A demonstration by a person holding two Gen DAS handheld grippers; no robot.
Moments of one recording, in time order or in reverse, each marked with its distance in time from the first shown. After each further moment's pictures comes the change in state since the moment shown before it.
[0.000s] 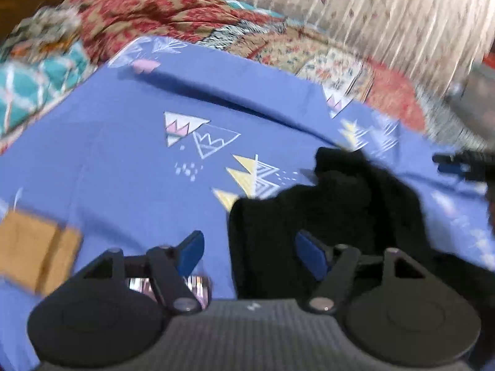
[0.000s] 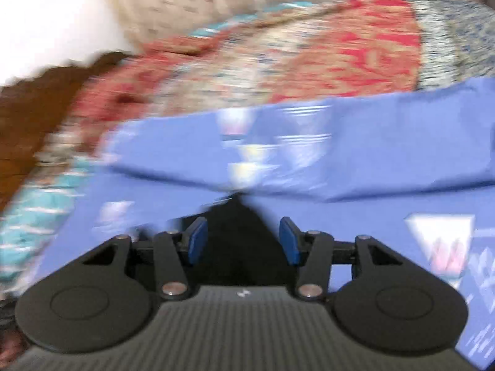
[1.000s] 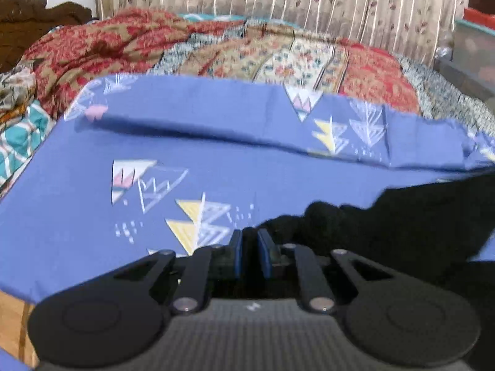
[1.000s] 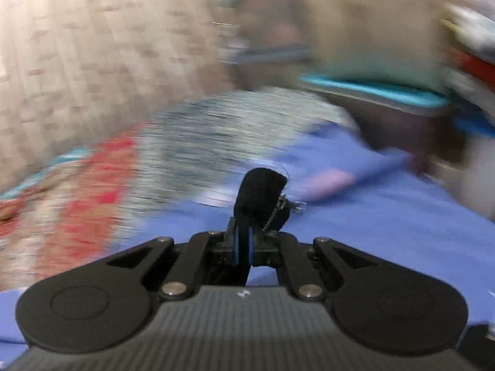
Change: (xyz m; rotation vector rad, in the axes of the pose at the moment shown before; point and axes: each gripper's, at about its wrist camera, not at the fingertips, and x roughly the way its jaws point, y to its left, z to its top) left arm 0.044 -0.081 0.028 0.168 -0.012 0.052; right arm -0.230 -0.248 0.000 0.447 -0.423 -0.660
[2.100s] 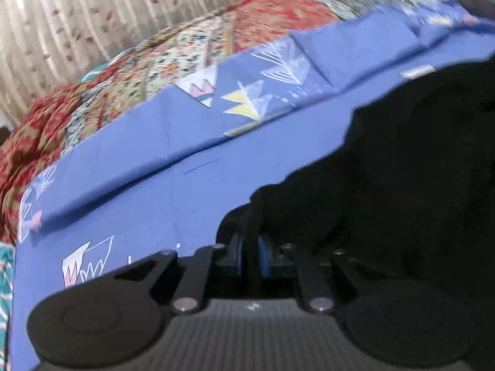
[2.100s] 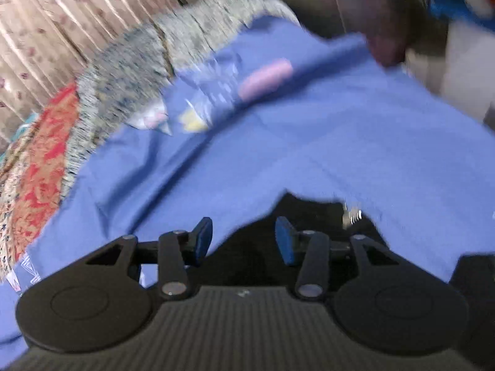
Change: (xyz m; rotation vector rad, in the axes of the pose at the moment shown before) left arm 0.072 -0.088 -0.014 0.525 -0.026 0.002; right arm 0.058 -0.038 -0.034 0.138 0.359 -0.054
